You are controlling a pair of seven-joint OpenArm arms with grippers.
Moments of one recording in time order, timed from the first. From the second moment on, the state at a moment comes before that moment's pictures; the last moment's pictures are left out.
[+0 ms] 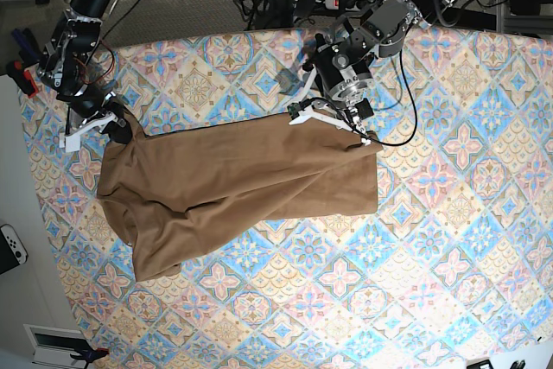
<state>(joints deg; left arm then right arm) 0.7 -14.4 40.0 109.4 10.0 -23.2 83.8 -4.6 15.4 32.5 69.2 47.4 28.9 -51.8</state>
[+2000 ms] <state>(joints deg) 2.5 -11.5 34.4 99.4 20.1 -23.2 70.2 -4.6 15.4 32.5 69.3 47.2 28.9 -51.9</state>
